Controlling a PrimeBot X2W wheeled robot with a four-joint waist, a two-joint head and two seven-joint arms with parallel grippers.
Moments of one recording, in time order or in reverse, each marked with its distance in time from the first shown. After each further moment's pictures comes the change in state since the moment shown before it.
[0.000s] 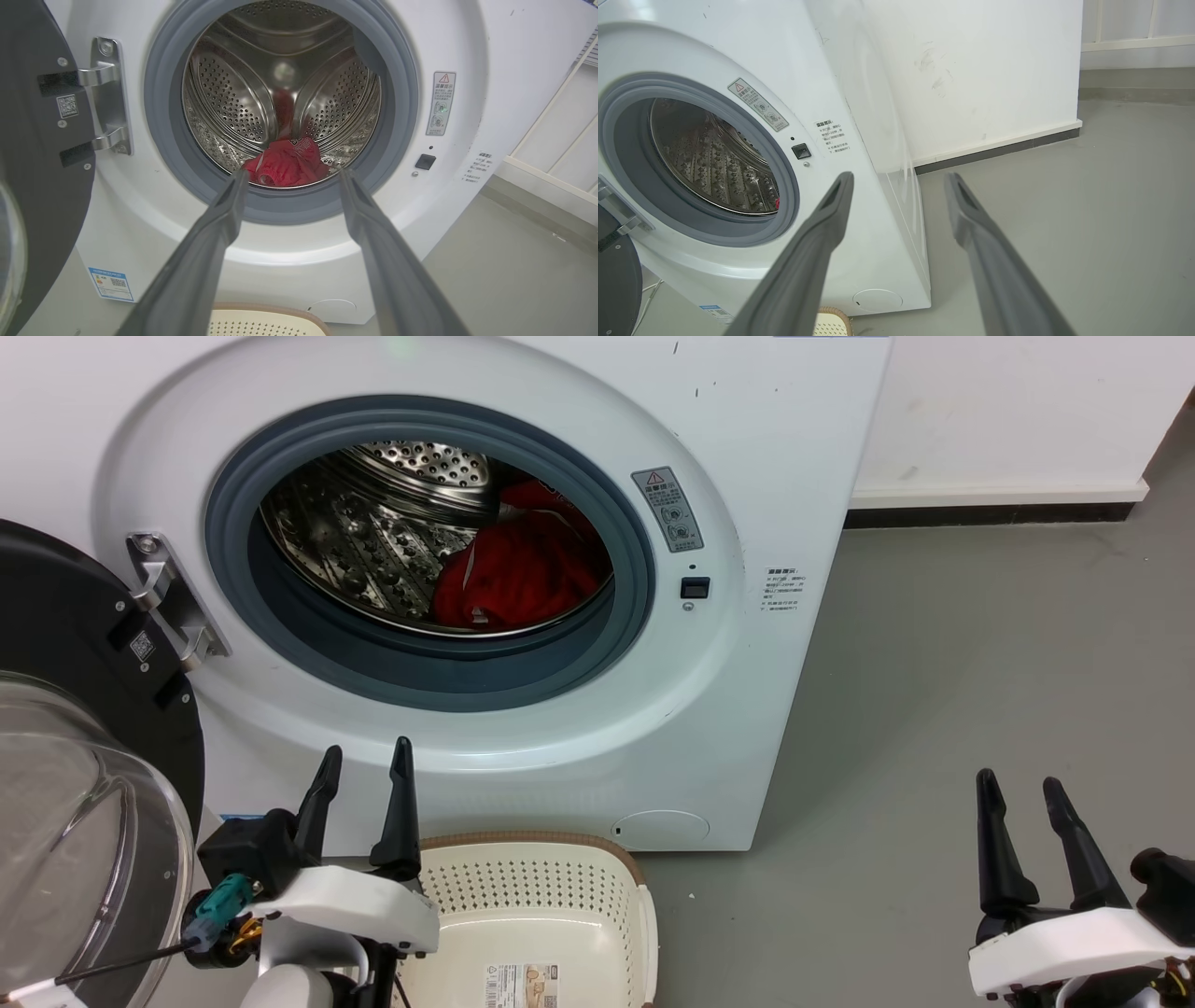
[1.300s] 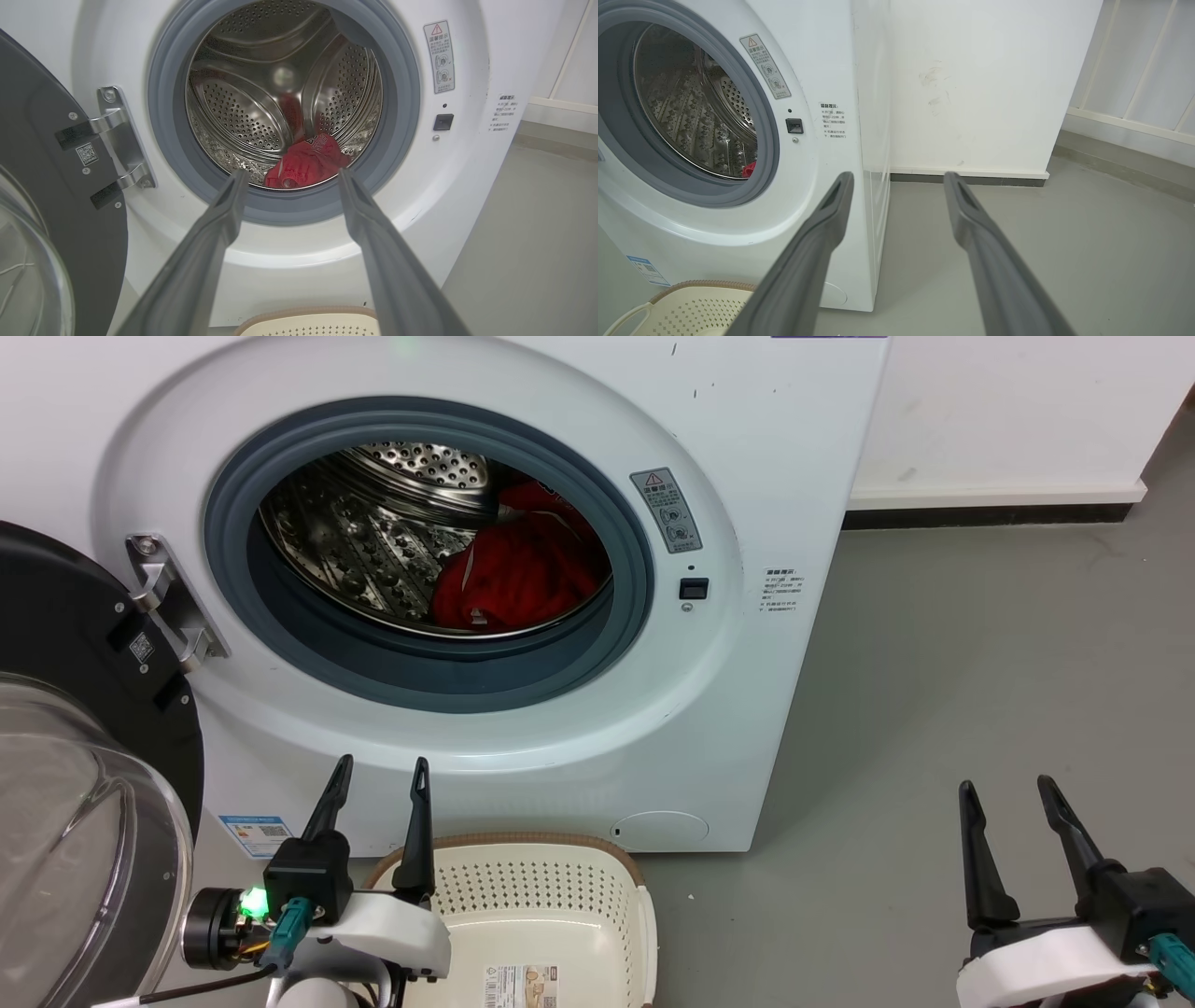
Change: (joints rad) left arm 0.005 -0.016 -0.002 0.066 0.291 0.025 -0.085; right arm 0.022 0.000 0.005 -0.018 -0.309 0.000 -0.065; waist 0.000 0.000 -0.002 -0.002
